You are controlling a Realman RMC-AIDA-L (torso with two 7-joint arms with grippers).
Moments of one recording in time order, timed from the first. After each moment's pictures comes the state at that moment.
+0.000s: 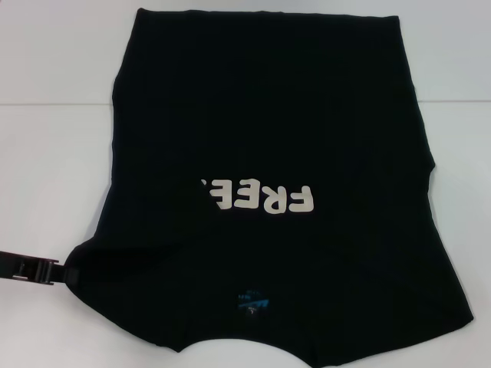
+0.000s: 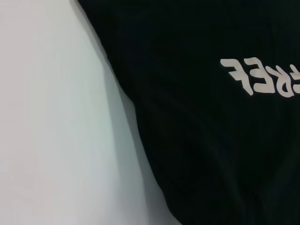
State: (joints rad) left arm -0.45 -2.12 0.66 1.20 2.58 1.64 -2.31; right arm 0.48 1.85 -0.49 -0.74 -2.36 -1.67 2.34
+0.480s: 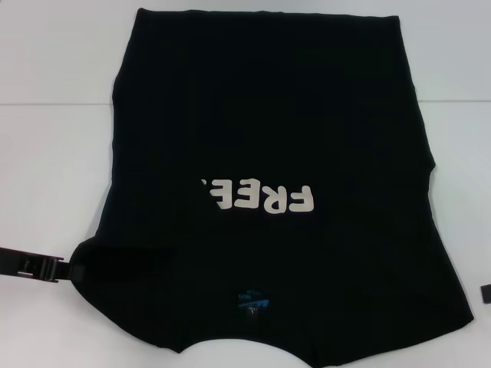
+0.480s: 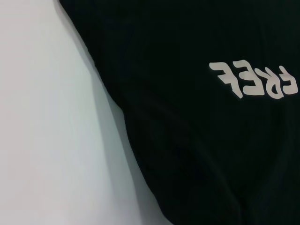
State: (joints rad) left arm -0.45 -2.12 0.66 1.20 2.57 1.64 -2.29; right arm 0.56 1.87 -0.50 -0.73 -2.61 -1.72 2.41
